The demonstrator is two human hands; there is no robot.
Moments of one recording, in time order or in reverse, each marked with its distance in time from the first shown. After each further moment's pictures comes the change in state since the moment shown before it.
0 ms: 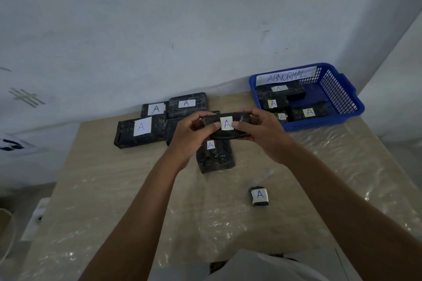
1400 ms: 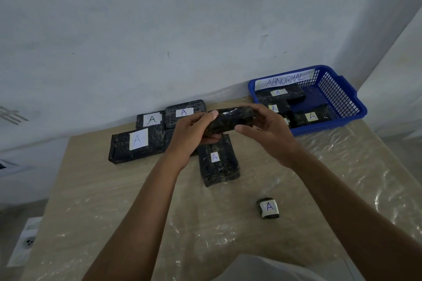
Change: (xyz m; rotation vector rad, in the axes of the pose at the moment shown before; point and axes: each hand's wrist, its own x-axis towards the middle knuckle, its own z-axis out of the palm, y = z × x) left_hand 0.044 0.015 -0.015 -0.094 -0.054 -0.074; right_hand 0.016 -0.011 0.007 -0.171 0.053 -0.237
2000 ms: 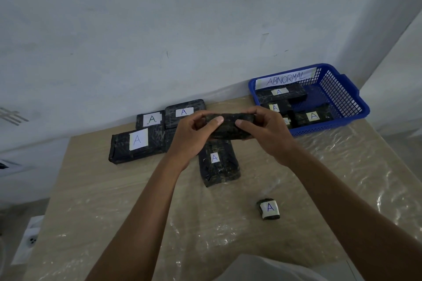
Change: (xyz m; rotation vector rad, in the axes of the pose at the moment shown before) left_hand 0.001 -0.004 0.001 0.178 0.006 0.156; right_hand 0.012 0.004 0.002 -0.011 0.081 0.078
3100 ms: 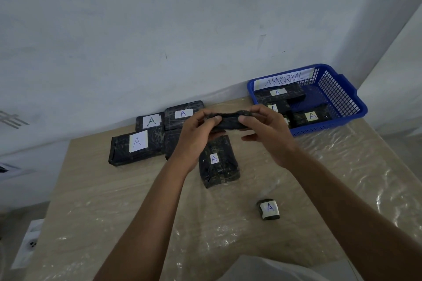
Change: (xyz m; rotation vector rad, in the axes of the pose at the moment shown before) left_hand 0.004 0.002 0.016 -0.248 -0.022 -0.088; right_hand -0.006 -0.002 0.000 0.137 0.033 0.056
